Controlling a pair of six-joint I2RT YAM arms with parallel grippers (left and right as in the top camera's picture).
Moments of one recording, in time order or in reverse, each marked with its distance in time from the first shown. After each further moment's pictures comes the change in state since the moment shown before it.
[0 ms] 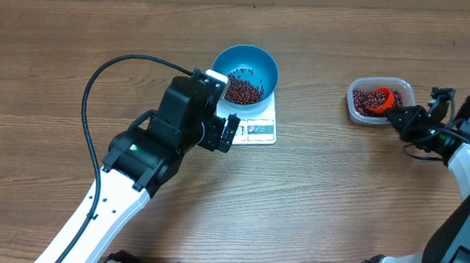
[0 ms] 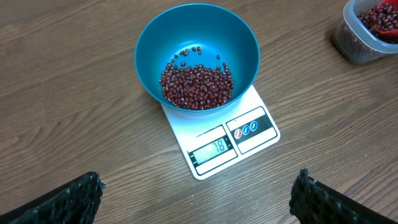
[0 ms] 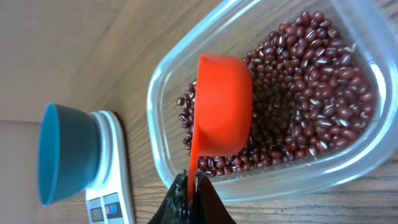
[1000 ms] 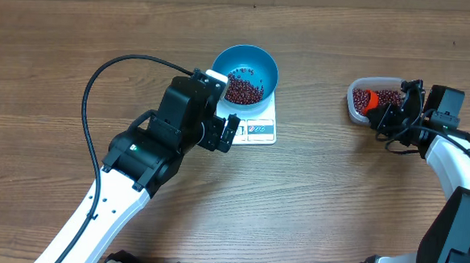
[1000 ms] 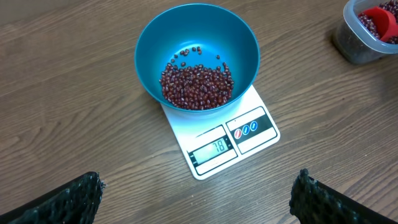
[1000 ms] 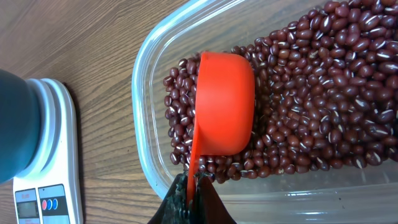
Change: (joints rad) left arm 0.000 0.000 0.000 0.000 0.000 0.000; right arm 0.188 -0.006 0.000 -0.020 0.262 -0.086
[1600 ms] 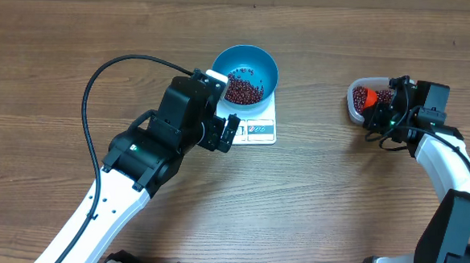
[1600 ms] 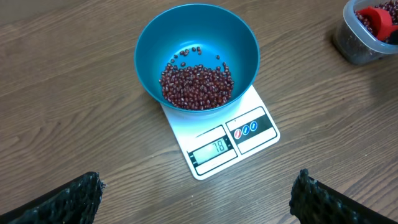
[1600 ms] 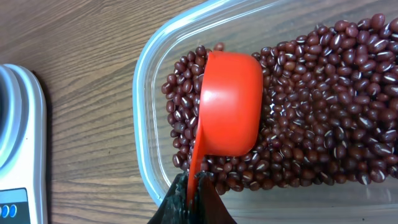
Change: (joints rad) left arm 0.000 0.000 0.000 0.000 0.000 0.000; right arm 0.085 -0.010 0.000 0.012 0.146 -0.031
